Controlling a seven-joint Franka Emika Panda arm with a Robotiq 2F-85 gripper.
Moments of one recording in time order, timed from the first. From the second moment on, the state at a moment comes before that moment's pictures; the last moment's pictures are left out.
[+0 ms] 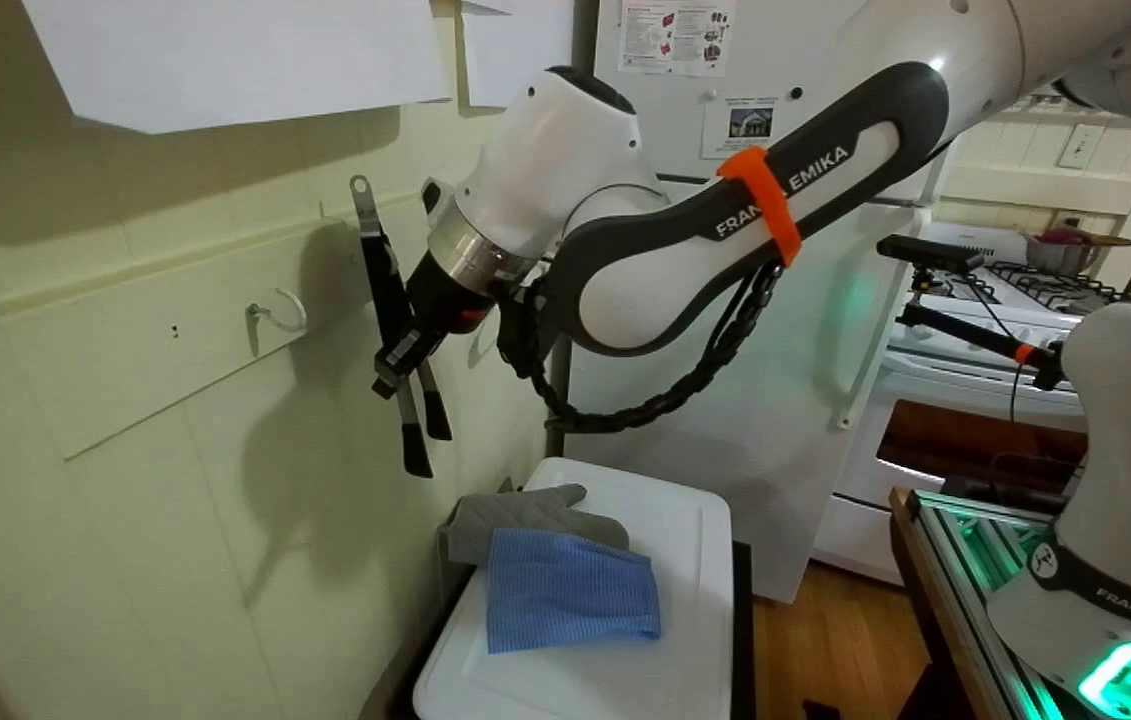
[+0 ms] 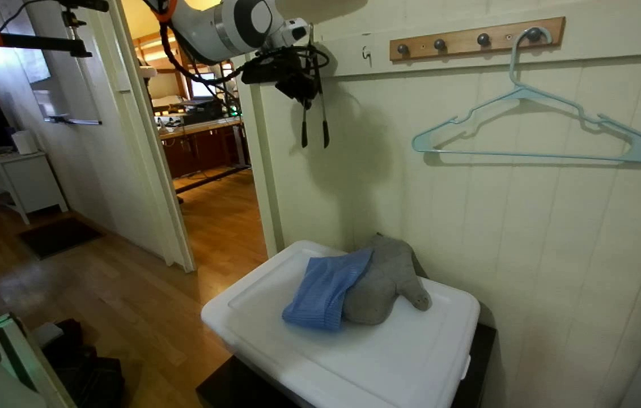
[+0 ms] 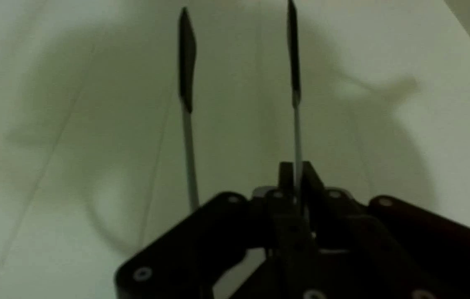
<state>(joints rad) 0.48 0.38 -0.32 -1.83 -0.03 2.81 0.18</state>
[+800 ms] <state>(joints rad) 0.28 0.30 -0.11 -1.84 -0.12 2.52 0.20</state>
